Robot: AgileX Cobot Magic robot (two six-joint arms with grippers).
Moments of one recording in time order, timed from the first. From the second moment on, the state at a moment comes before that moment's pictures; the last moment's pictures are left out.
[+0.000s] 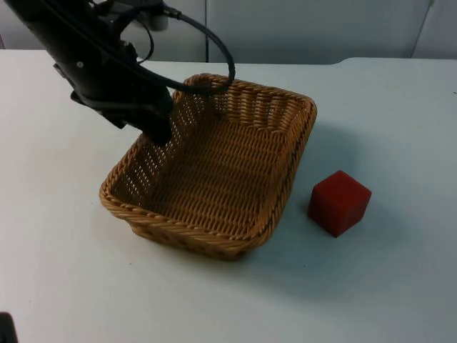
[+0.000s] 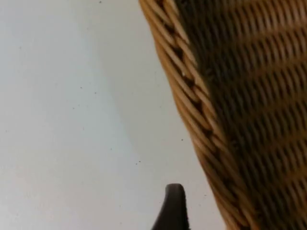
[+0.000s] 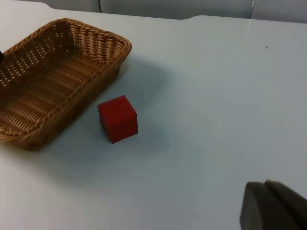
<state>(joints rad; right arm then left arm) 0.02 0.00 -0.52 0.13 1.10 -0.16 -0.29 2.07 -1.41 -0.40 0.68 0.62</state>
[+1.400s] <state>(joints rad) 0.02 0.00 -0.52 0.13 1.09 -0.16 -0.13 2.05 -1.42 -0.61 0.83 0.49</state>
